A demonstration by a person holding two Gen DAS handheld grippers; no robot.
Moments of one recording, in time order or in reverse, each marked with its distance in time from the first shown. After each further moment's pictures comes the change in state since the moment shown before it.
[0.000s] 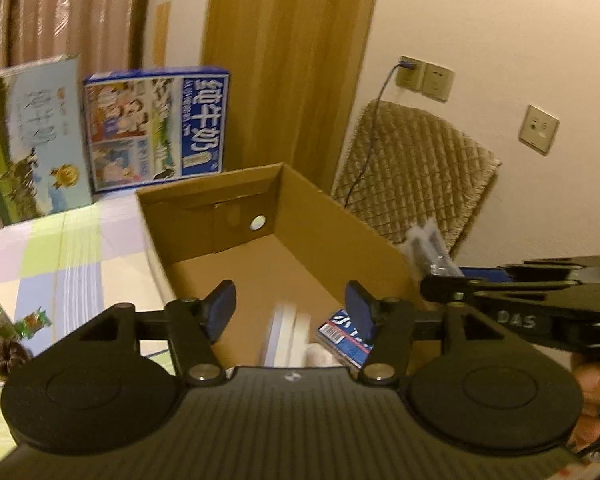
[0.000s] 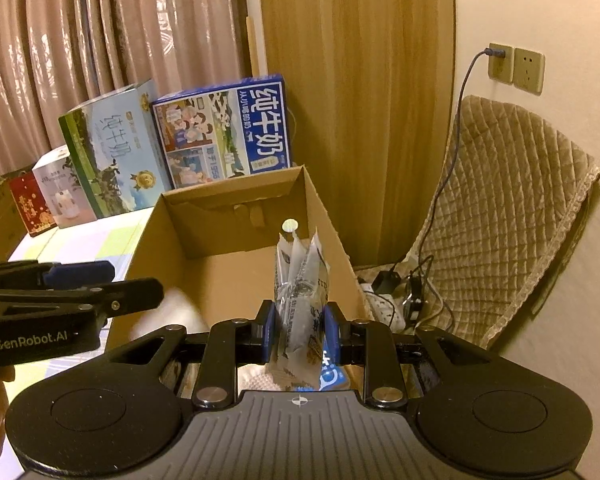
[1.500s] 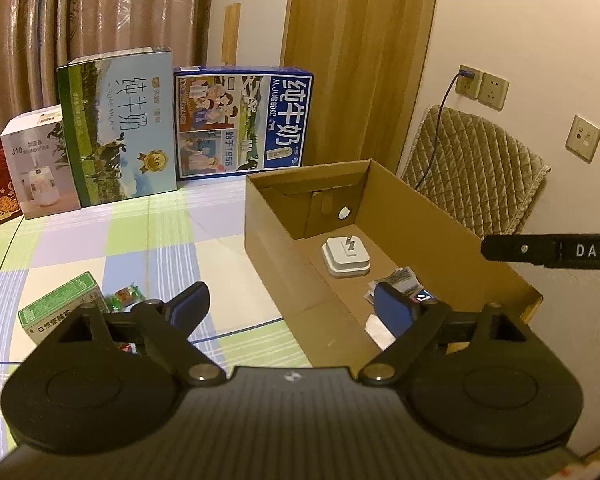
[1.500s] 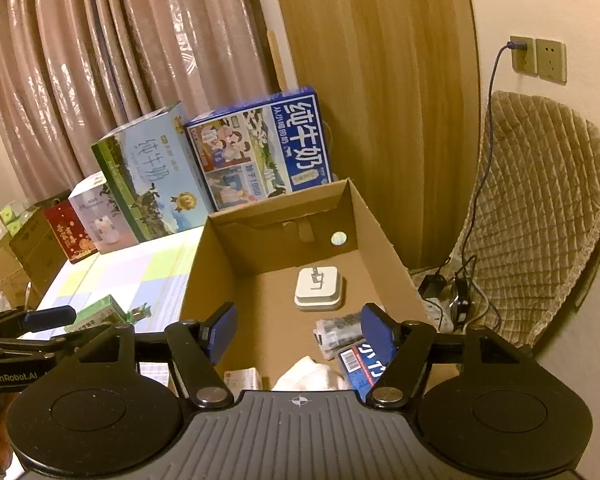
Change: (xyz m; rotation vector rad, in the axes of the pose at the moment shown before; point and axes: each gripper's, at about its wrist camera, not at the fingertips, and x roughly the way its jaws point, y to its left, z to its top) left arm -0.053 0.069 -0.019 -0.037 -0.011 0.145; right arm -0.004 0.022 0.009 0.065 -0.031 0.121
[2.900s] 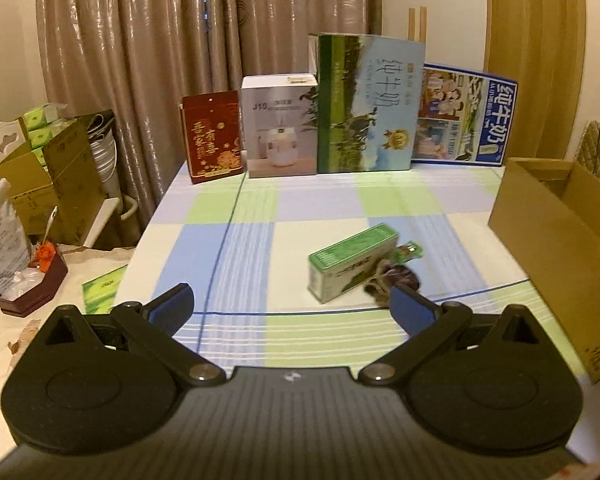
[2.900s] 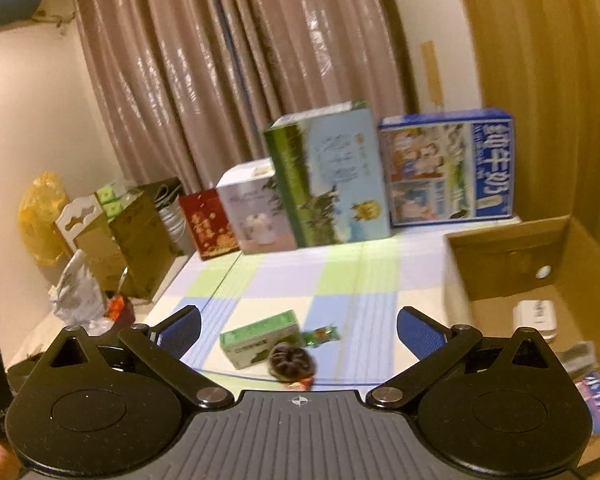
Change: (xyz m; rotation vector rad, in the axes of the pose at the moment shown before) left arm -0.089 0.213 -0.072 -0.106 -0.009 0.411; right arm 0.054 0.218 -0.006 -0.128 -0.017 0.276
